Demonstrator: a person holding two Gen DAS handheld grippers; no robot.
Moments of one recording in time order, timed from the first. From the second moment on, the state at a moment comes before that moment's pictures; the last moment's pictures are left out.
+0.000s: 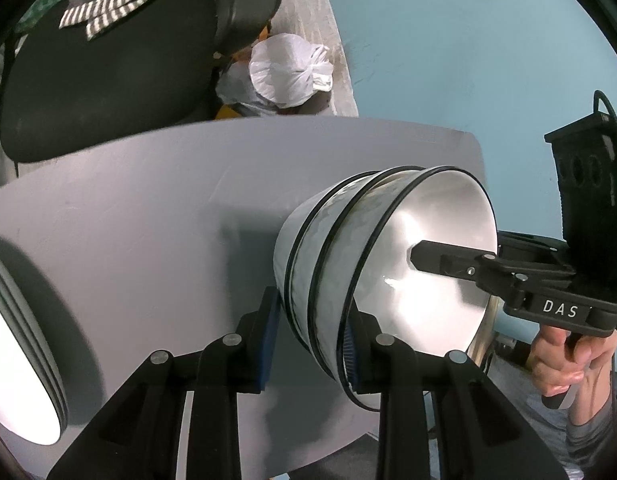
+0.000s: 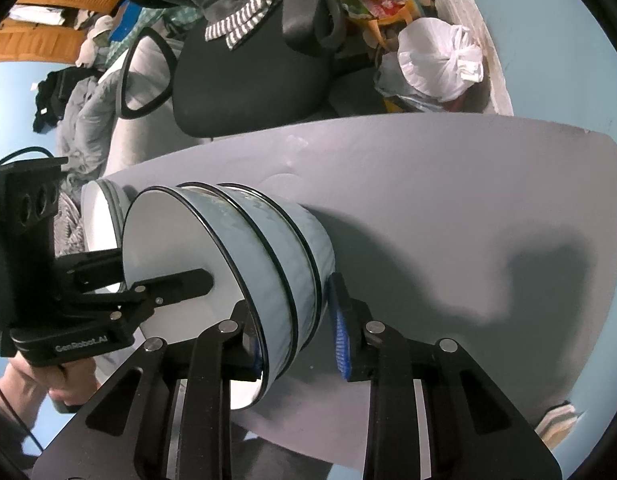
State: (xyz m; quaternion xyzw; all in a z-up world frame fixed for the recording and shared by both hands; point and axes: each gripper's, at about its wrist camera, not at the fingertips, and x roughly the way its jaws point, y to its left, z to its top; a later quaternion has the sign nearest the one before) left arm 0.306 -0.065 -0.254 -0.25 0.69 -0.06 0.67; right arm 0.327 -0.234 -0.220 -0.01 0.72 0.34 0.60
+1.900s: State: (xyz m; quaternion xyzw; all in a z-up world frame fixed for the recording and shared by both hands) left arm 0.147 0.101 -0.158 -0.30 0.61 0.06 0.73; right arm 0.213 -0.049 -0.153 -0.10 0.67 0.44 0.60
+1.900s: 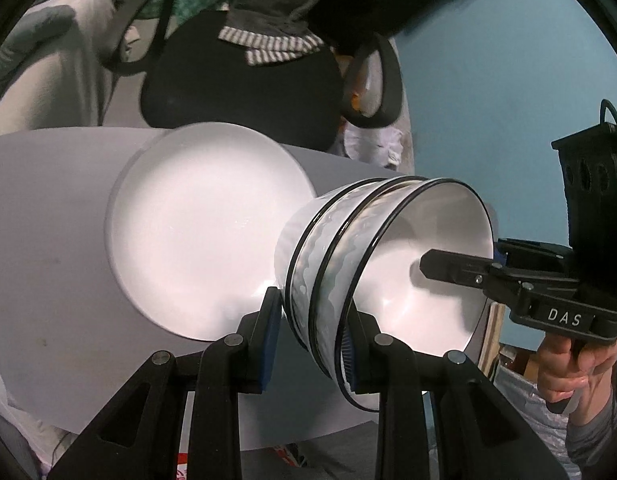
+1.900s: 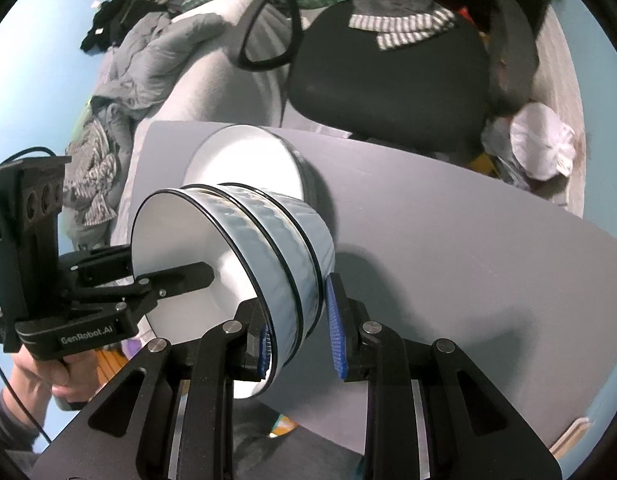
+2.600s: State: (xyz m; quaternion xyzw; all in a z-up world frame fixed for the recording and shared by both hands) left arm 0.152 0.185 -0.190 -0.30 0.60 0.06 0.74; right arm 0.192 0.033 -0.198 -0.13 0.71 0.41 0.56
